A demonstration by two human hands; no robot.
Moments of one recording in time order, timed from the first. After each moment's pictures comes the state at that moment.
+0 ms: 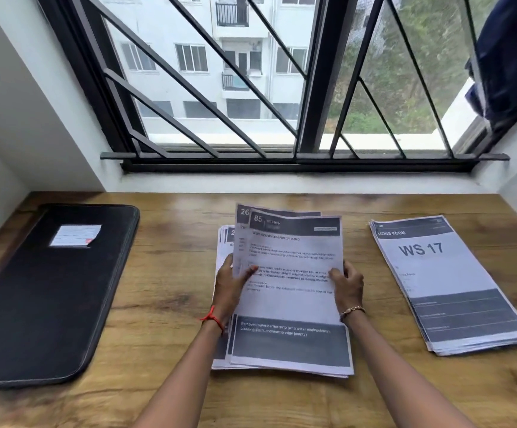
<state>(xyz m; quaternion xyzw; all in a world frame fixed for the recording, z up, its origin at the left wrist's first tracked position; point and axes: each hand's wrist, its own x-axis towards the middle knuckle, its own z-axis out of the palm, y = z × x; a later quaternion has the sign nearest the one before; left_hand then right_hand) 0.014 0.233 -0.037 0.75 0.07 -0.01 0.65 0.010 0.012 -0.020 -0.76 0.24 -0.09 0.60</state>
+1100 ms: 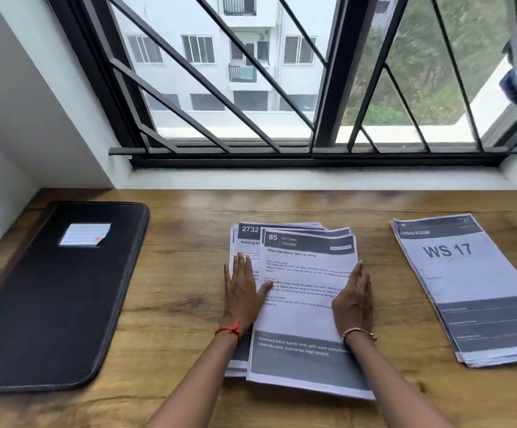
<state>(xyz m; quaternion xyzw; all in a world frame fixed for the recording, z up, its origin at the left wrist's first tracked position) 0.013 0.236 -0.060 0.97 0.01 -0.02 0.23 0.001 0.032 -0.065 -0.95 0.17 -0.12 0.22</state>
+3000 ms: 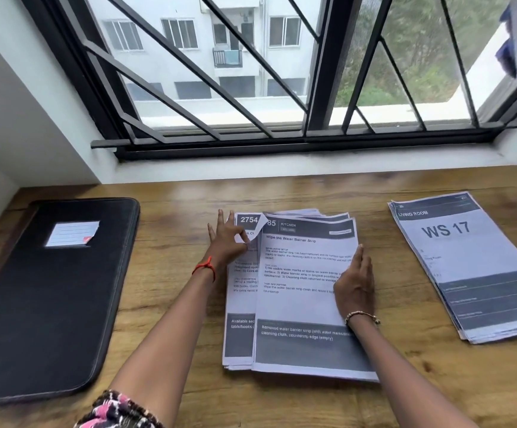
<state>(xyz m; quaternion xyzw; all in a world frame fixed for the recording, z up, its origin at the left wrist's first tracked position) 0.093 0.278 -0.028 0.92 -0.01 -0.10 0.39 0.007 0.031 -0.073 -0.95 0.18 -0.14 0.22</state>
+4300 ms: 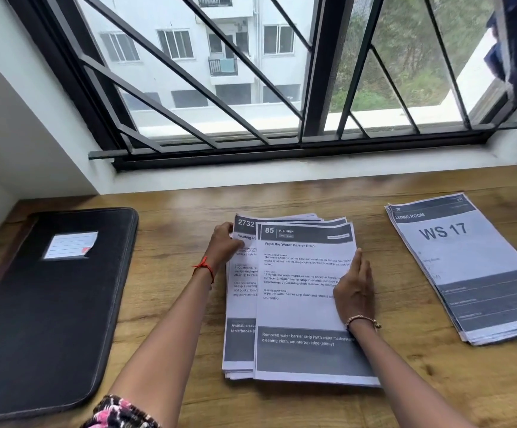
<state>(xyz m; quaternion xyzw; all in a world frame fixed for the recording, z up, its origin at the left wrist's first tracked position) 0.109 0.280 -0.028 0.84 0.07 -0.12 0.53 0.006 0.033 -0.069 -0.94 0.19 -0.15 0.23</state>
